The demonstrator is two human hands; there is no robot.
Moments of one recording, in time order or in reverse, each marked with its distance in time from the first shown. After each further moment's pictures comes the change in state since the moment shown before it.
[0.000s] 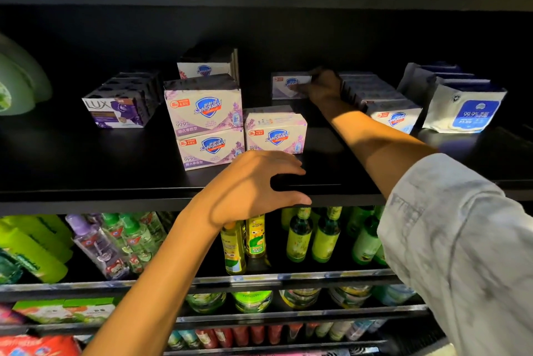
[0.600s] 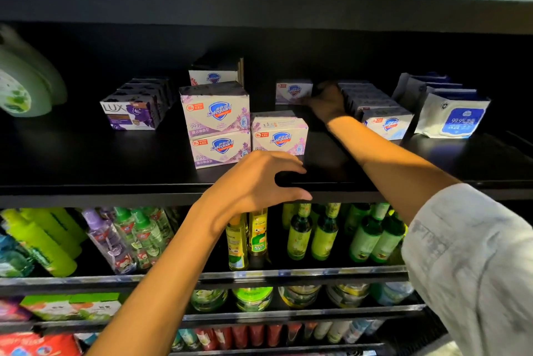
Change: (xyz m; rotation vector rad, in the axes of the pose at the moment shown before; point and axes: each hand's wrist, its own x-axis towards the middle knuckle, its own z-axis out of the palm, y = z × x) left_hand -0.003 0.007 -0.003 0.014 -0.025 -0.046; right_hand -0.033 0.005 -0.013 -0.041 0.012 -0.008
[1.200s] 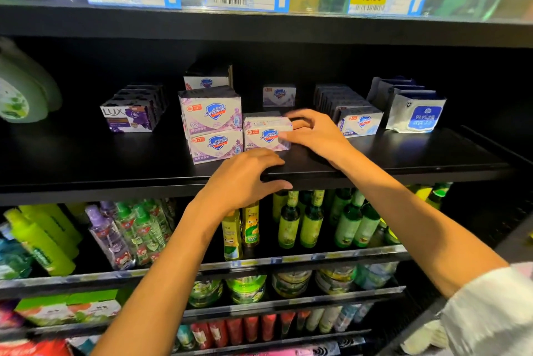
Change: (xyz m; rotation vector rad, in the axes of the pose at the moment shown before) left_hand -0.017 0.001 0.002 0.244 0.027 0.011; right_hand -0.169 -0.033 -0.063 0.187 -0.342 -0.156
